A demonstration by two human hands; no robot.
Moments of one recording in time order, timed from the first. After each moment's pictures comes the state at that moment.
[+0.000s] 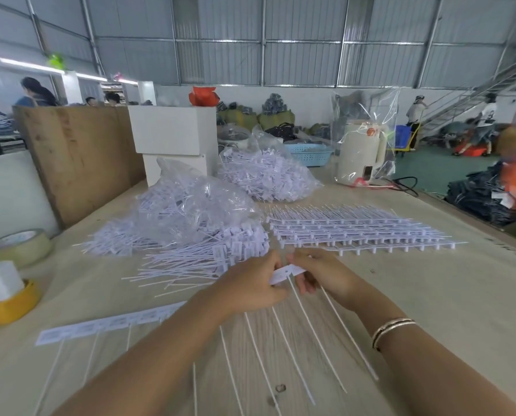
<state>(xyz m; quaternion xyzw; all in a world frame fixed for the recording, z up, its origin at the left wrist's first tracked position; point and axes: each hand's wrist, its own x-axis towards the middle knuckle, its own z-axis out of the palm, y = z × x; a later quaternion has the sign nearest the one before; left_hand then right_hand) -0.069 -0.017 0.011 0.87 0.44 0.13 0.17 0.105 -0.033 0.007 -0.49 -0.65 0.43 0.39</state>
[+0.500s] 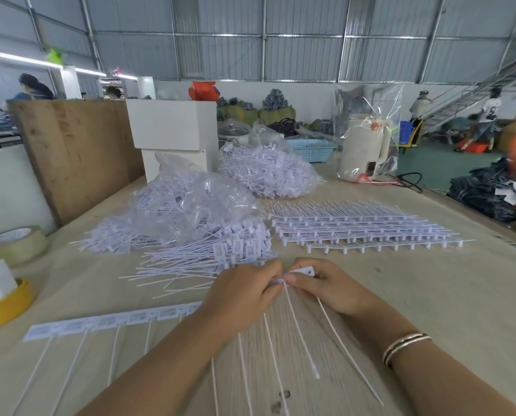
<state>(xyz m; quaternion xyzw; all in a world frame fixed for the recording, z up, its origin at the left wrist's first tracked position) -0.084 -0.029 -0.011 0.89 0.38 0.26 -0.02 0.107 -0.040 -0.009 -0.40 -0.73 0.38 0.40</state>
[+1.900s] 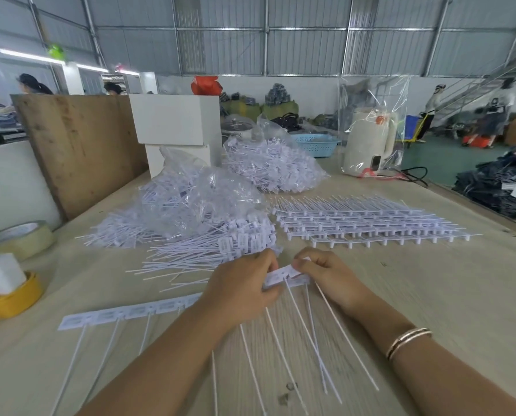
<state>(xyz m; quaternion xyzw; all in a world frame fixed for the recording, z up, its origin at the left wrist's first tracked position) -0.090 -0.032 -0.004 0.87 0.44 0.20 0.01 0.094 -0.036 -0.014 -0.48 -0.64 0.37 0.47</state>
